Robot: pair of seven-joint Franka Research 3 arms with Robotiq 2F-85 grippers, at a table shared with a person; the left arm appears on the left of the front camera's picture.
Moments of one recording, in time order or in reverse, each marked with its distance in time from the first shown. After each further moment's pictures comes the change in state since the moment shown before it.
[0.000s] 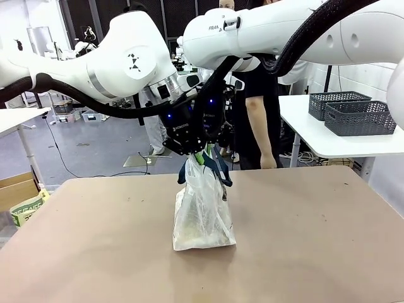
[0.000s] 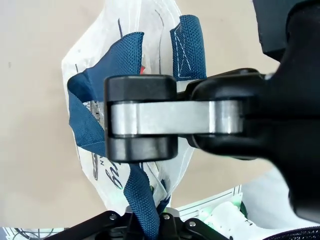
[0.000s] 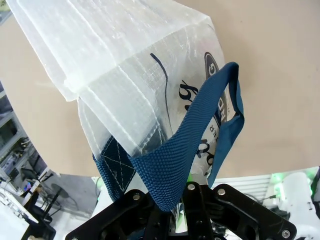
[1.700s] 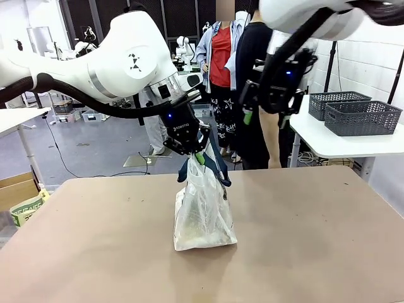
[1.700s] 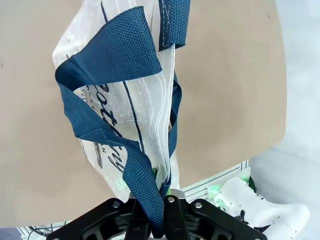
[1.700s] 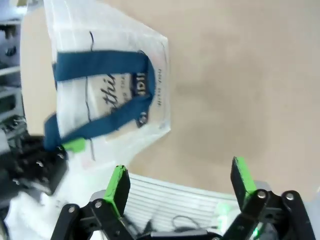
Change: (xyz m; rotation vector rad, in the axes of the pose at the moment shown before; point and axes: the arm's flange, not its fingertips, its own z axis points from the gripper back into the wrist) left arm 0.002 -0.001 -0.001 -0.003 0.002 0.001; right arm -0.063 -0.172 0.090 0.077 -0.229 0.280
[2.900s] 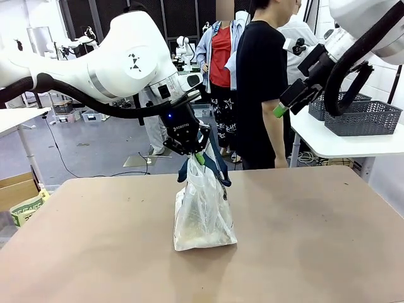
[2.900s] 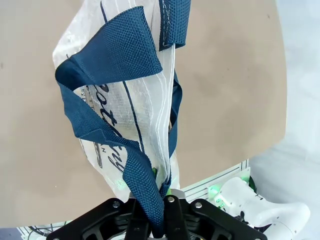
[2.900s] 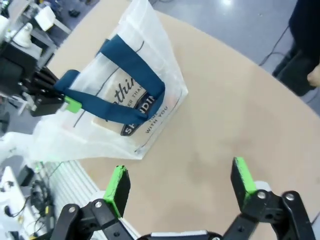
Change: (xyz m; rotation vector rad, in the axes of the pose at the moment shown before) left arm 0.000 0.000 0.000 0.000 0.000 0.000; right arm -0.014 -0.090 0.014 0.218 -0.346 0.564
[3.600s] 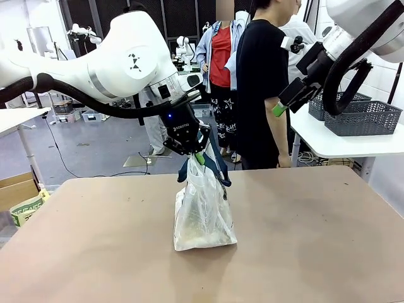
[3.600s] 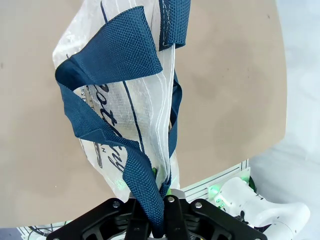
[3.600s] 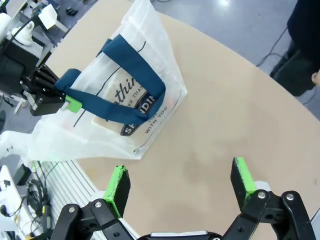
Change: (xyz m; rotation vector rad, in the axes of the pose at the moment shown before) left arm 0.000 0.000 0.000 0.000 0.000 0.000; right arm 0.003 0.008 0.002 -0.017 0.001 0.017
